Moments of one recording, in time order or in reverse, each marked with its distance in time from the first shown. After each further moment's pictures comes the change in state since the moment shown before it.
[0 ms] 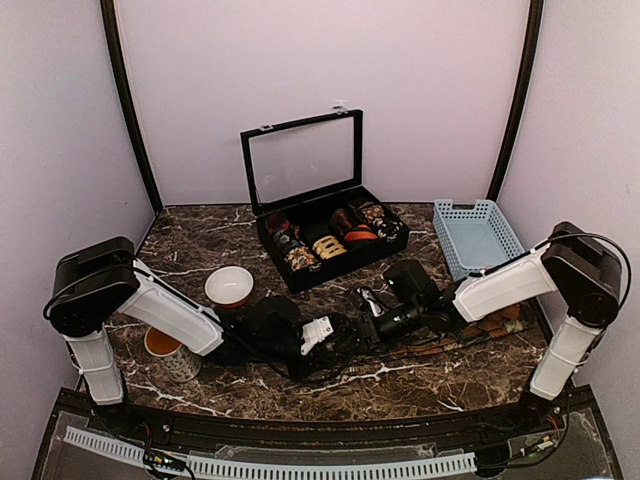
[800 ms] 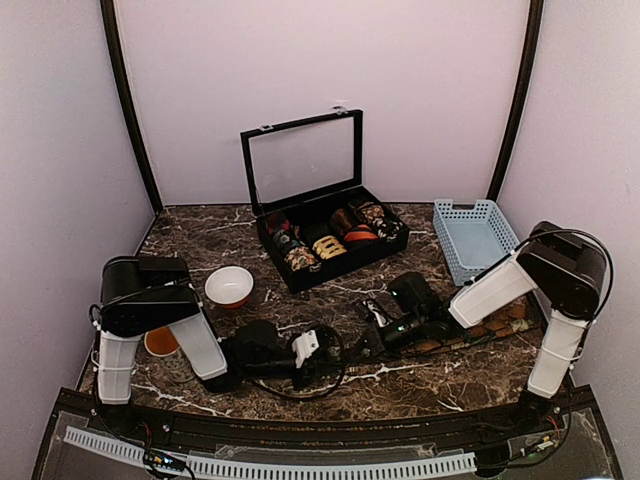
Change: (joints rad) left arm 0.000 0.260 -0.170 0.803 0.024 0.072; right arm -0.042 0.108 -0.063 0.101 -0.034 -0.020
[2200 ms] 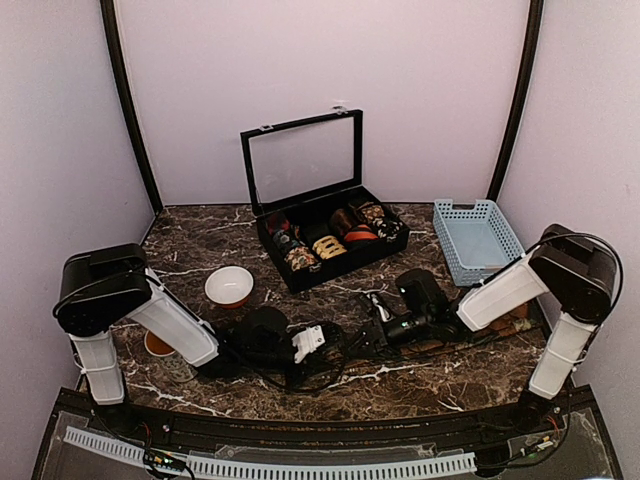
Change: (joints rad) left arm -0.002 -0.216 0.053 -0.520 -0.018 0.018; right arm 0.004 -0.074 -0.054 0.120 -0.021 0.107
